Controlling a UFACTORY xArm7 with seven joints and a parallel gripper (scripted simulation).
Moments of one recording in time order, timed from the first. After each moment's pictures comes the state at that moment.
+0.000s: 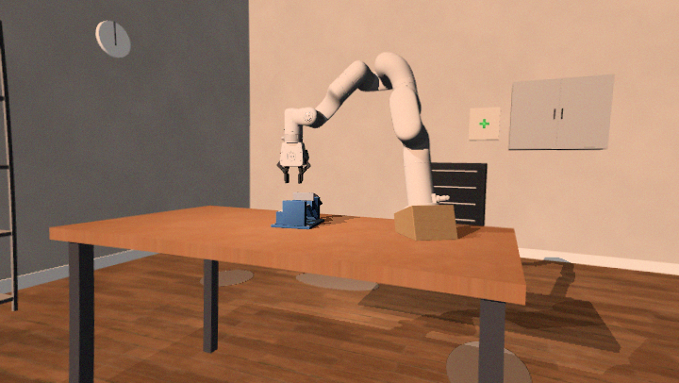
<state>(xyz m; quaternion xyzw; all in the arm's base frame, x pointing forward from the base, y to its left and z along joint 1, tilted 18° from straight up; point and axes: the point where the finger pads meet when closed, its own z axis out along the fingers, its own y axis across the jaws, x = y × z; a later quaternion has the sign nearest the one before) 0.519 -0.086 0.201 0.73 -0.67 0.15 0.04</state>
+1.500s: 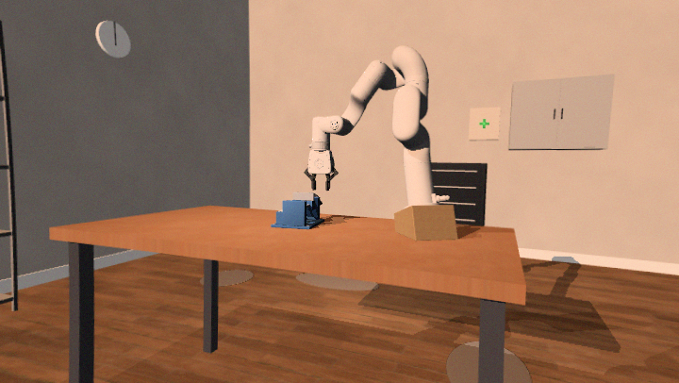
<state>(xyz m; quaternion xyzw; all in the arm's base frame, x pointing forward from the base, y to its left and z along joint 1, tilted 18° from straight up) 0.421 -0.144 0.169 0.73 -0.67 0.15 0.04</state>
